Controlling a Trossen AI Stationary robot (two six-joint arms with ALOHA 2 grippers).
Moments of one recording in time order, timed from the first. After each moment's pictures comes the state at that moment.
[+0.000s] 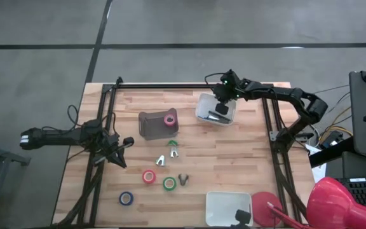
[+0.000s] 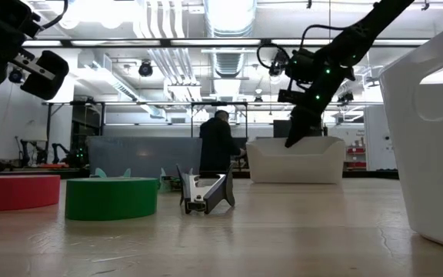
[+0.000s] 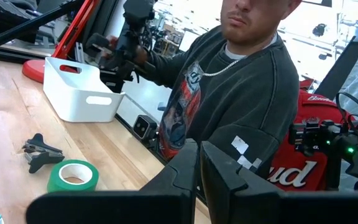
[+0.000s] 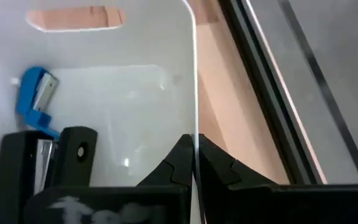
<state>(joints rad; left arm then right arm) 0.06 0.25 0.01 0.24 0.90 -0.43 -0.69 1.59 0.96 -0.30 -0.06 -0.38</state>
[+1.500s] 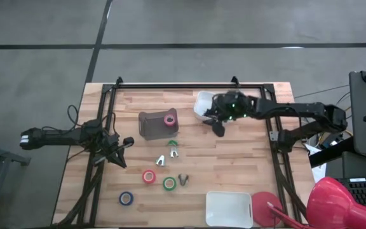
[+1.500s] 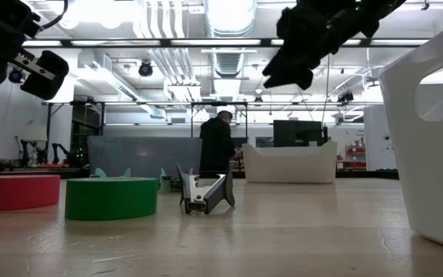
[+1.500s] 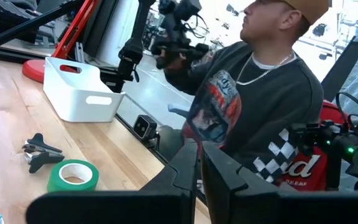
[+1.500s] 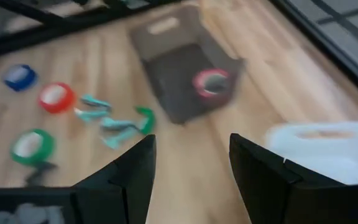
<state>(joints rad) 0.06 0.25 0.01 0.24 0.90 -0.43 -0.26 1.30 0.89 -0.18 -0.16 0.16</state>
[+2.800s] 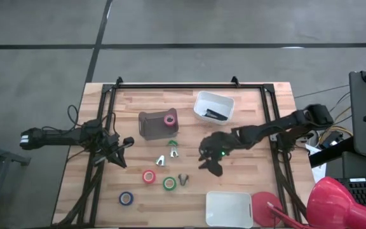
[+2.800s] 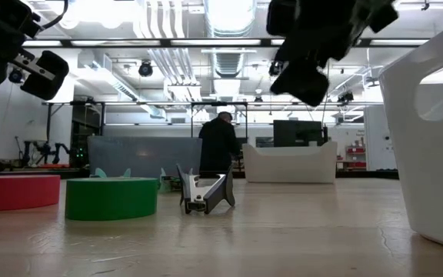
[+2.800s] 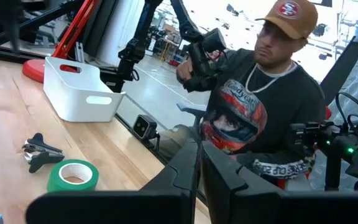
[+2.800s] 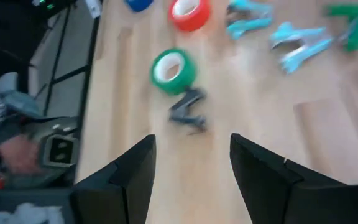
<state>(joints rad) 0.06 0.25 0.01 0.24 0.90 -0.43 0.17 1.52 0.91 -0.08 -0.23 0.53</state>
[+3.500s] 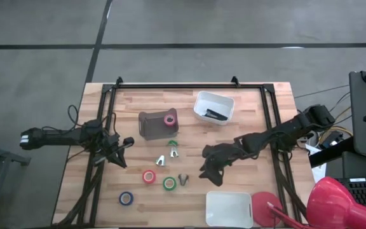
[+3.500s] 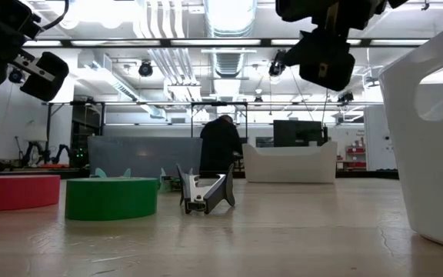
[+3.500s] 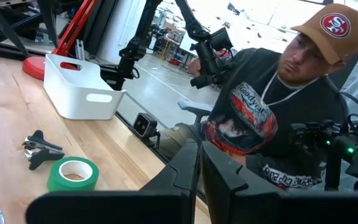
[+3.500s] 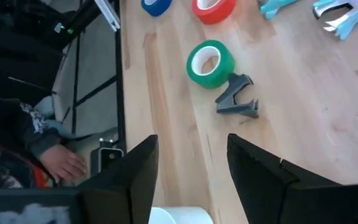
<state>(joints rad) 0.06 0.25 0.01 0.23 0.90 -0.43 0.31 1.51 0.95 -0.09 -0.12 0.81</state>
